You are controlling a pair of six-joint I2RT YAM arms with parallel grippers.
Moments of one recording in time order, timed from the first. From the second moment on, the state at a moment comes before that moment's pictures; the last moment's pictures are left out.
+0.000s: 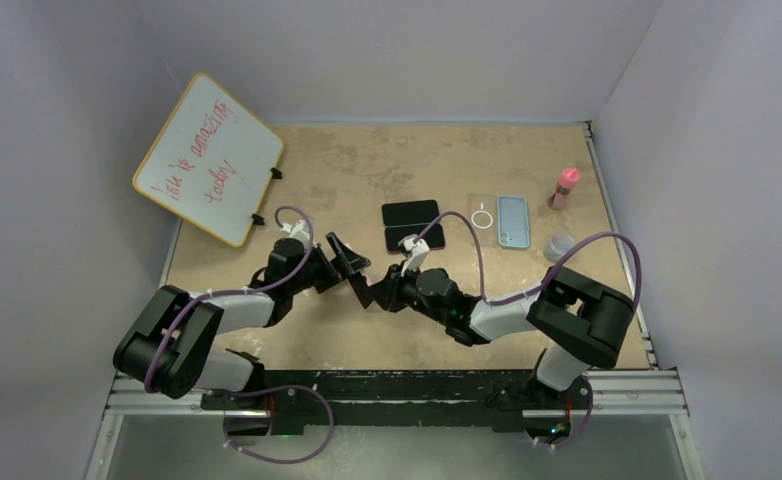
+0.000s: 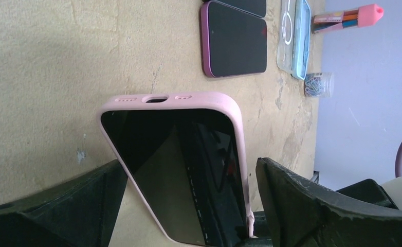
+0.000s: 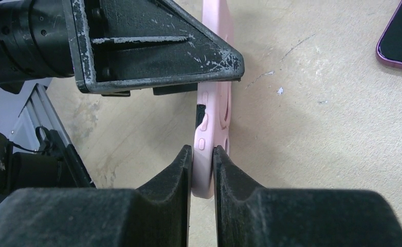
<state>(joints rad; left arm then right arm) -0.41 1.37 0.31 0.58 0.29 -0.95 1.03 1.62 0.49 0.83 0.09 0.65</state>
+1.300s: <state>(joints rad) -0.43 1.33 0.20 0.67 0.21 -1.09 1.03 1.67 0.45 0.94 0.10 0.85</state>
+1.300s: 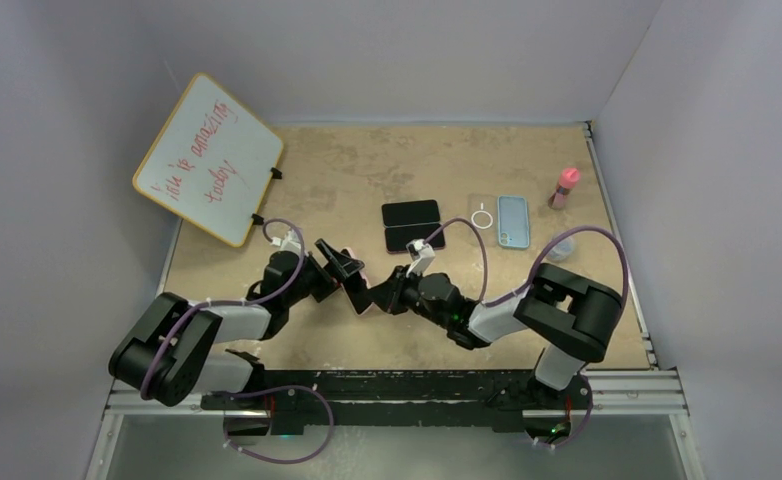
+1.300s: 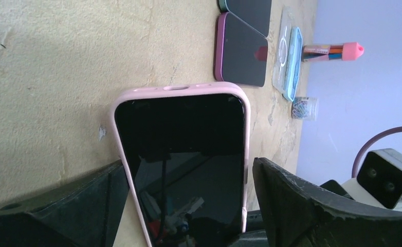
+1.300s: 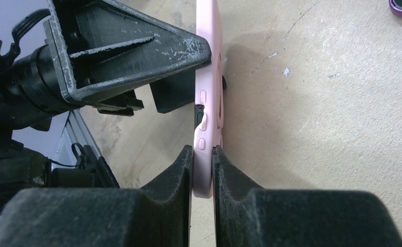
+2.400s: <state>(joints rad) -0.43 1.28 0.24 0.64 0.31 -0.98 1.02 1.51 0.43 0.84 -0.17 0.52</state>
